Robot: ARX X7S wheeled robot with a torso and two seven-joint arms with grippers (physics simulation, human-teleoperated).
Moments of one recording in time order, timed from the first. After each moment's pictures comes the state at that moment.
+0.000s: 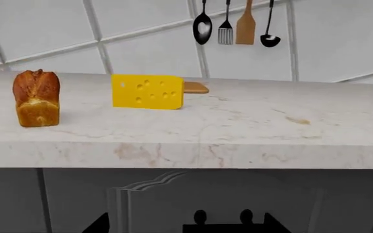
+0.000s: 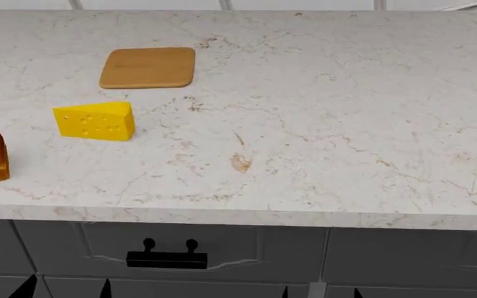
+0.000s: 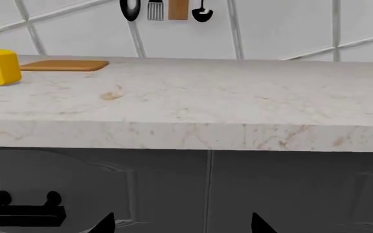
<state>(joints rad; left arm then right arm) 0.01 -0.17 0.19 0.03 -0.20 0.09 -0.12 0.01 0.09 -0.12 0.00 0.07 0.00 0.12</state>
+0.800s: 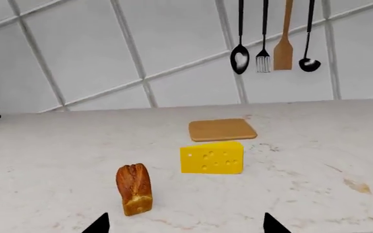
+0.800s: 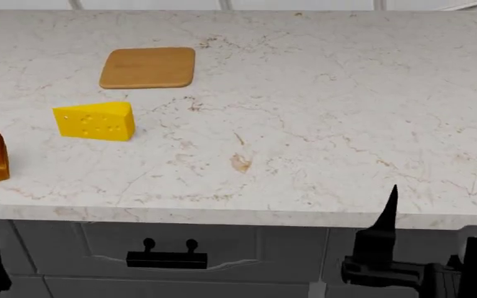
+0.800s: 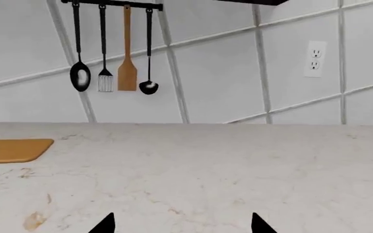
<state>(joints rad) -0.15 -0.50 -0.15 0.73 -0.64 -0.81 -0.29 0.22 0.31 0.19 -0.73 0.35 0.86 0.17</state>
